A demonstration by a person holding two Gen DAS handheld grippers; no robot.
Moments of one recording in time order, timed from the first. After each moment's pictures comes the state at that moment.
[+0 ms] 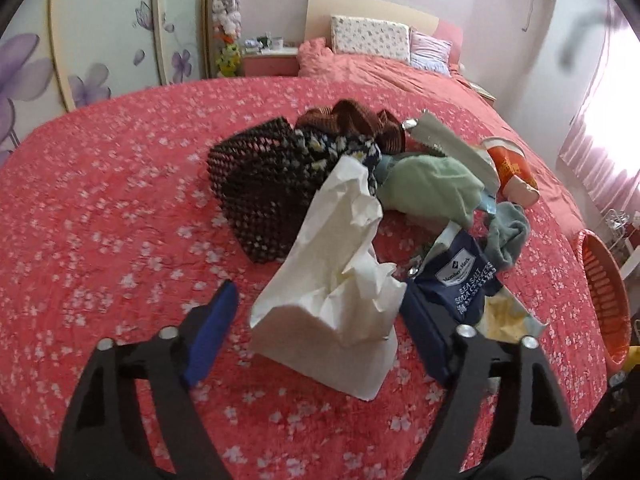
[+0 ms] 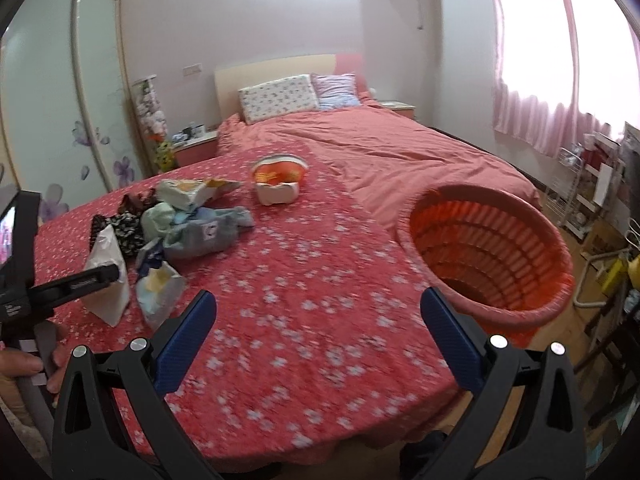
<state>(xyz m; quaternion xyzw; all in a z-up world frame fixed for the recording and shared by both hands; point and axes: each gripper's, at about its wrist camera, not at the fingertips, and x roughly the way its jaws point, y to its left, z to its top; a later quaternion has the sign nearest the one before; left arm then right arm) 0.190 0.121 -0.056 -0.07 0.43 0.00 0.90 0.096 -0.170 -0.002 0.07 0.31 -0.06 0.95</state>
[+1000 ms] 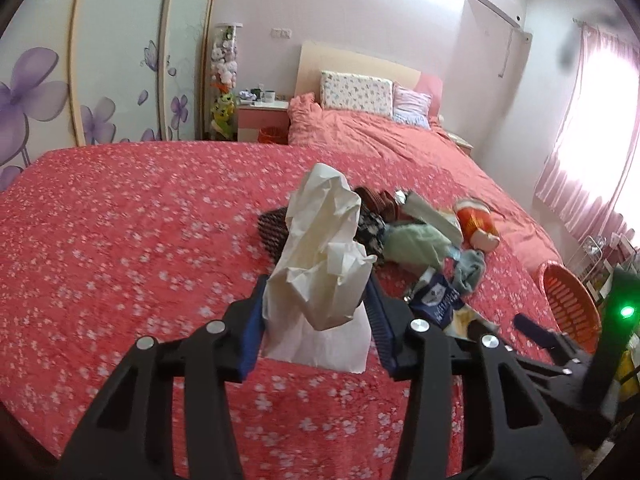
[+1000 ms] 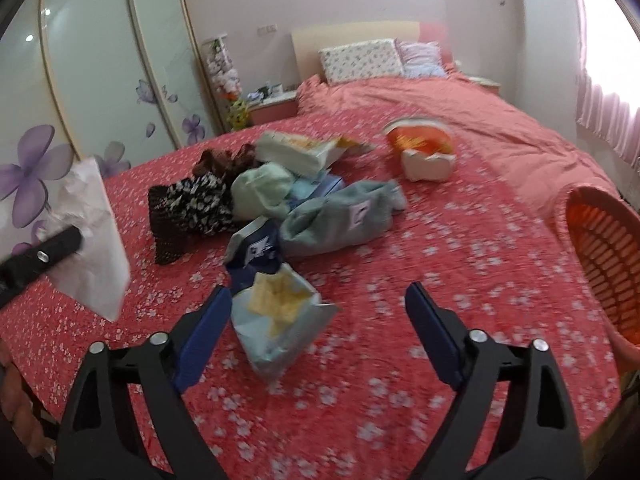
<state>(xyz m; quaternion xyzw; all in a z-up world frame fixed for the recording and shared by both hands) 0.133 0.174 0.008 -0.08 0.32 -0.02 0.94 0.178 -0.087 -0.033 0.07 0.37 0.08 0.92</state>
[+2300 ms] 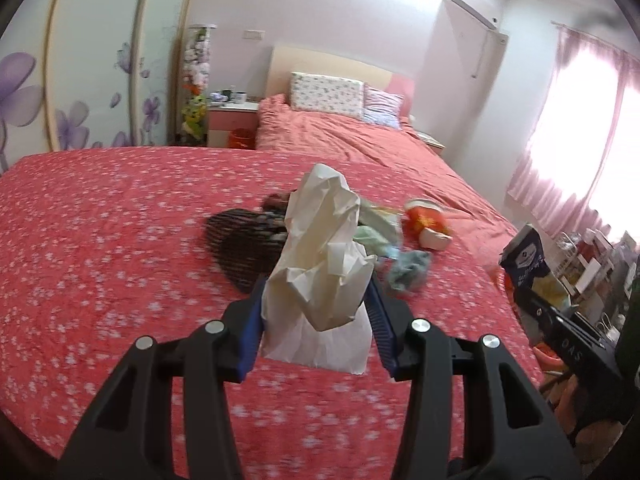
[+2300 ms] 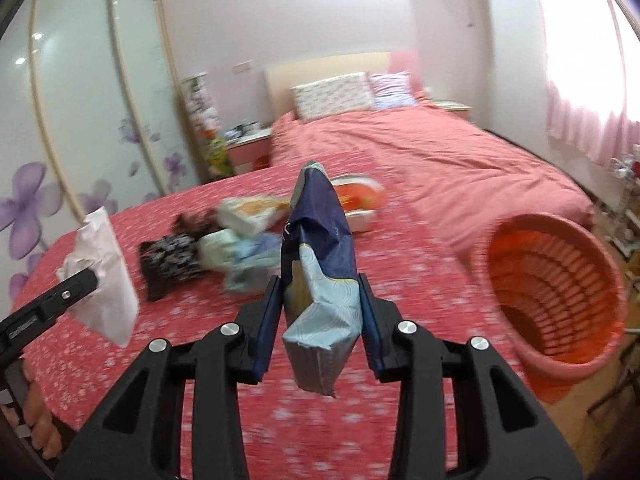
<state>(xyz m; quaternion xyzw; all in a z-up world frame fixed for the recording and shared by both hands) 0.126 0.129 0.026 -0.08 0.32 -0.08 0.94 0.139 -0.153 0.020 0.08 0.30 0.02 0.95</state>
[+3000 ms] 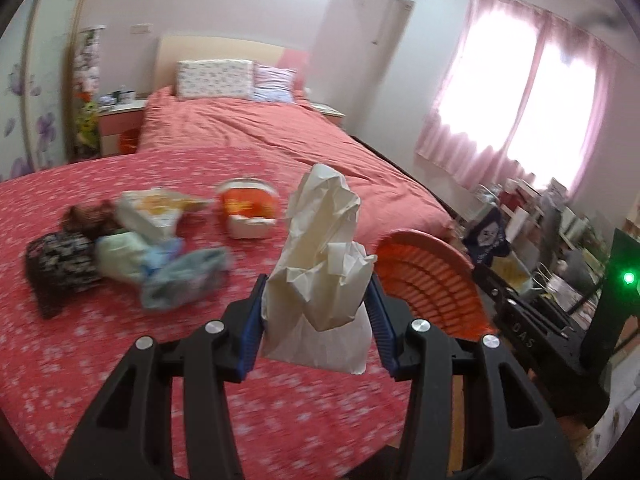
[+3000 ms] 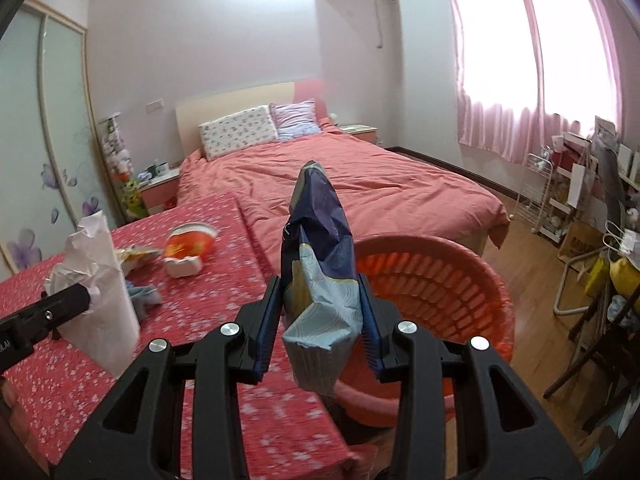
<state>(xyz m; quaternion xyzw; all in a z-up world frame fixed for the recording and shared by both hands) 0.150 -0.059 0.028 -0.05 0.34 -0.26 0.90 0.111 -0.283 0.021 0.10 0.26 -0.13 0.95</state>
